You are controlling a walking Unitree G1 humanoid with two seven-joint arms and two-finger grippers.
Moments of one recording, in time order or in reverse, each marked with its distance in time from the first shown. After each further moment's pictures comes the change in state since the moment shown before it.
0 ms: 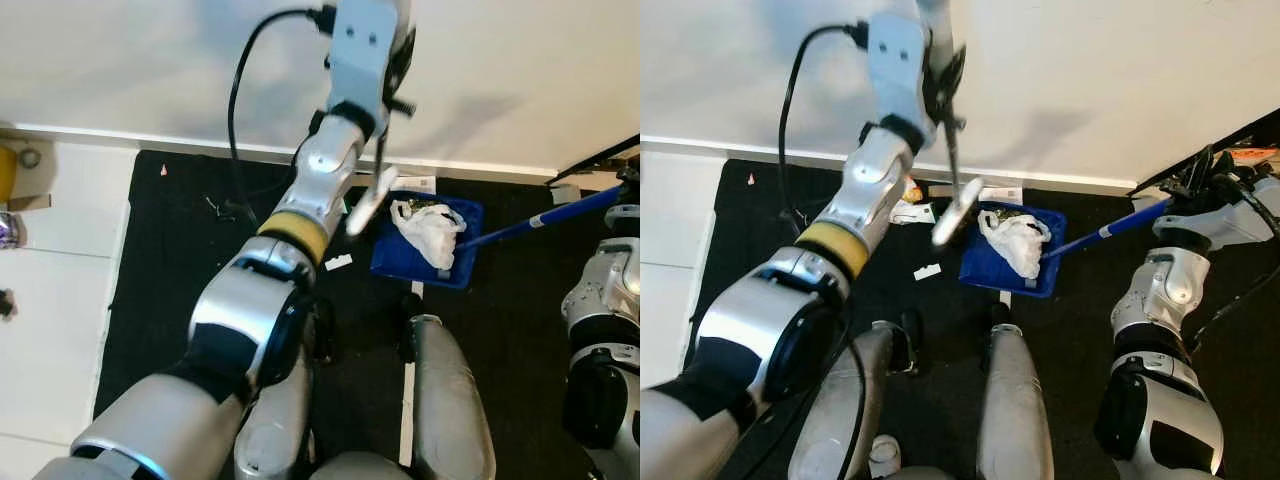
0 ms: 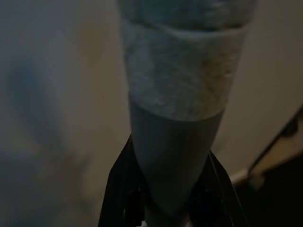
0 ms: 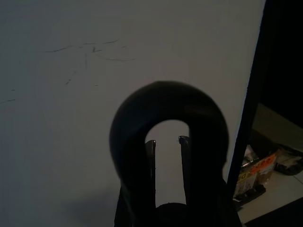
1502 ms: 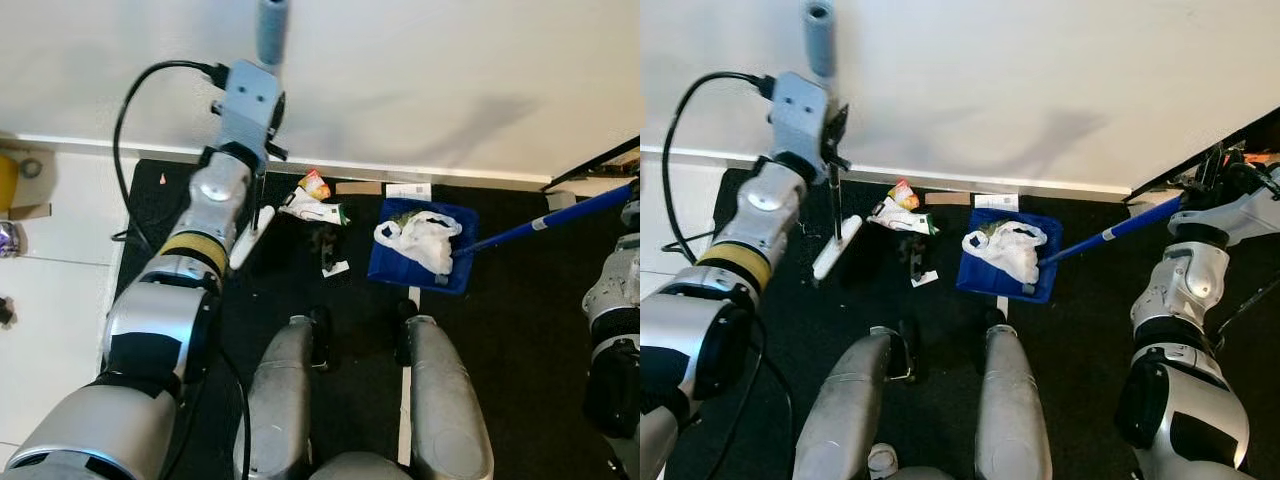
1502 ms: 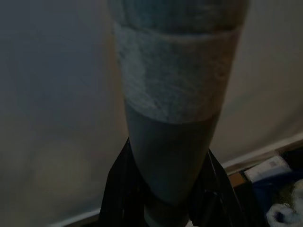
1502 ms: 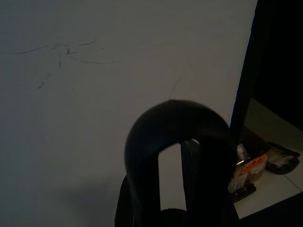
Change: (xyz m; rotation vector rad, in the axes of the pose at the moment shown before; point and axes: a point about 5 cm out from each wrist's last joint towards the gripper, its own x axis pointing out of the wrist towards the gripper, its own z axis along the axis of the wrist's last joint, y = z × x) left arm -0.055 0.071 -0.042 0.237 0.230 0.332; right arm 0.014 -0.016 0.009 -0.055 0.030 0.008
